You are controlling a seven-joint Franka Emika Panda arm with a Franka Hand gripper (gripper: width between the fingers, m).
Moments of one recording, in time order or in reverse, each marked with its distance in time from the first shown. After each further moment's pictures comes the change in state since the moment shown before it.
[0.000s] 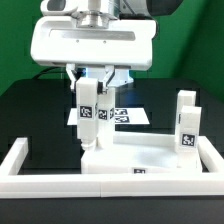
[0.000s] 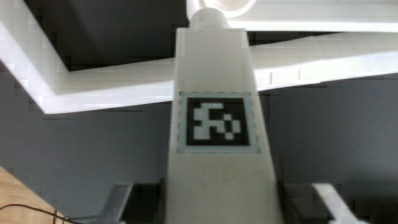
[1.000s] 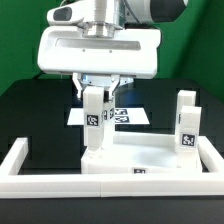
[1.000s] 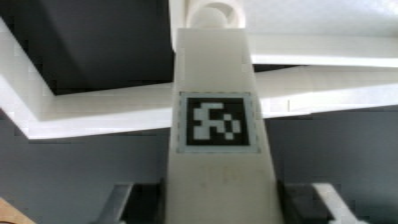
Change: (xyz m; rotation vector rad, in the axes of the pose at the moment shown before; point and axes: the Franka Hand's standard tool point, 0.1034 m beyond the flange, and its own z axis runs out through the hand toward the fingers) arm -0.017 -0.007 0.017 -0.009 -0.029 -0.018
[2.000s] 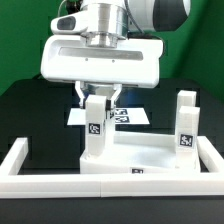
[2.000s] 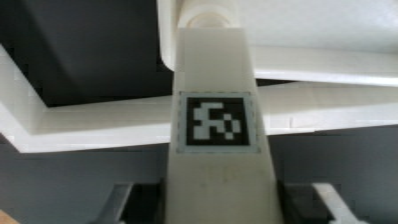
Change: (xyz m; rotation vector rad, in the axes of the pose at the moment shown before) arm -0.005 -0.002 0.011 -0.013 -0.002 -0.005
